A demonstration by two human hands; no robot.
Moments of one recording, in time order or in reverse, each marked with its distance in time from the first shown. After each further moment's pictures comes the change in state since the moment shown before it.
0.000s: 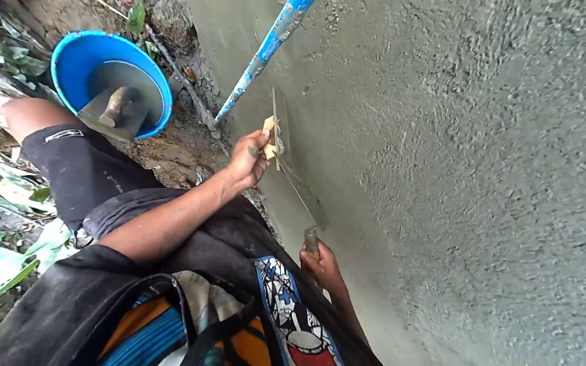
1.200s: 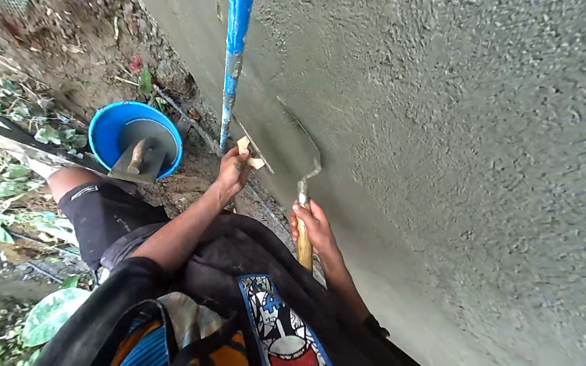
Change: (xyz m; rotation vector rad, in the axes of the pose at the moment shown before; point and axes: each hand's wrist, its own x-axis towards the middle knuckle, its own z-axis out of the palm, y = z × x) left_hand 0.053 -0.008 -0.043 0.184 0.189 0.108; right_hand 0.088 -0.056 0.030 0.549 0.053 -0.013
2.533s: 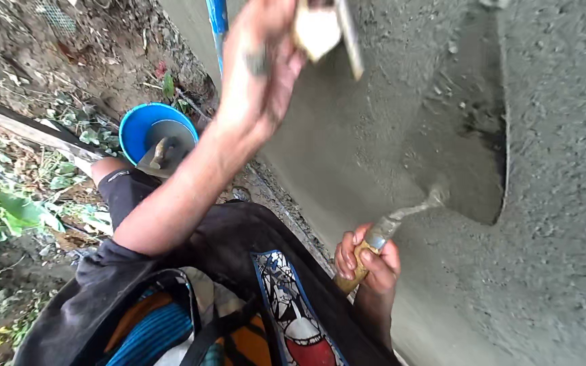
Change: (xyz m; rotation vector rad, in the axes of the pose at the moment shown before) left_hand -0.123 0.136 0.158 -0.129 -0.420 0.447; right_hand -0.080 -0.002 -0.069 0.313 -0.441 -0.633
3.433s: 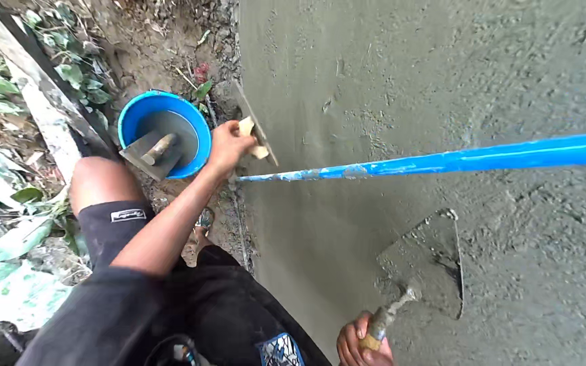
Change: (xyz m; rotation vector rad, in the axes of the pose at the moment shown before) left_hand 0.045 0.016 -0.286 0.492 0.503 -0.072; right_hand 0.066 -0.014 0.022 0.069 -0.052 0.458
